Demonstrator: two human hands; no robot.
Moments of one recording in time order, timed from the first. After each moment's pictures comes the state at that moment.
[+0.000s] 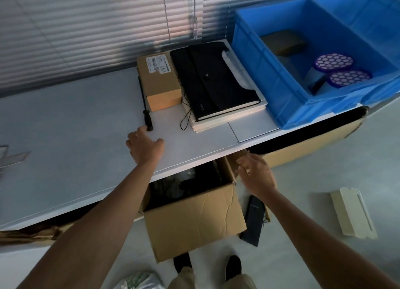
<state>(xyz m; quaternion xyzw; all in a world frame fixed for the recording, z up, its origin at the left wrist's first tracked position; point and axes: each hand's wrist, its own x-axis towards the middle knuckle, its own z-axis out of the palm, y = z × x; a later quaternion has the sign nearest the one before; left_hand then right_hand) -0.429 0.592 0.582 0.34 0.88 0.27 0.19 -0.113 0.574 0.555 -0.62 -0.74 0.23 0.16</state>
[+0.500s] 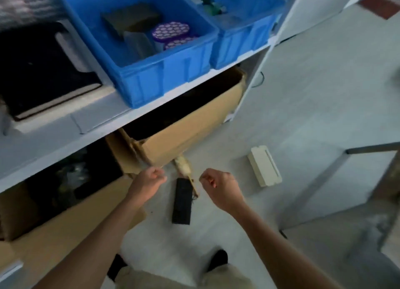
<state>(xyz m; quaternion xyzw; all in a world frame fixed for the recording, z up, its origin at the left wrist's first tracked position) -0.016 0.528 0.519 0.51 0.69 0.12 0.51 0.219 0.473 0.570 -0.70 -0.61 0.34 0.13</state>
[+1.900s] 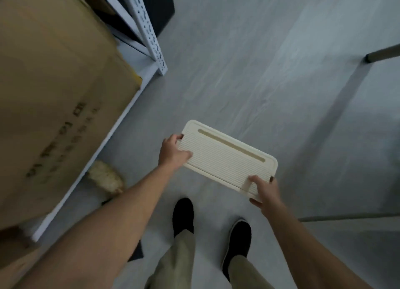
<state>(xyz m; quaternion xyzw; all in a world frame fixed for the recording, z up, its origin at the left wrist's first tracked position) 0.526 0.734 0.101 0.57 0.66 -0.04 0.49 0.718 0.534 0.100 -0.79 0.19 0.47 0.34</state>
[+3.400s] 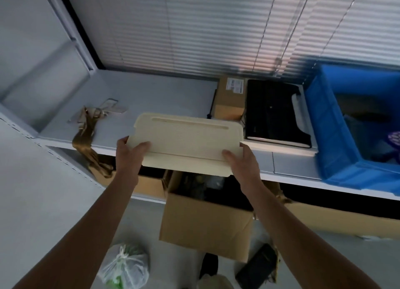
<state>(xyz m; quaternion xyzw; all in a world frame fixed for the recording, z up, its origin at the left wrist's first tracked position) -0.467 0.391 0.666 0.02 0.77 0.61 0.20 -0.233 0.554 0.679 -0.52 -0.65 0.52 0.21</state>
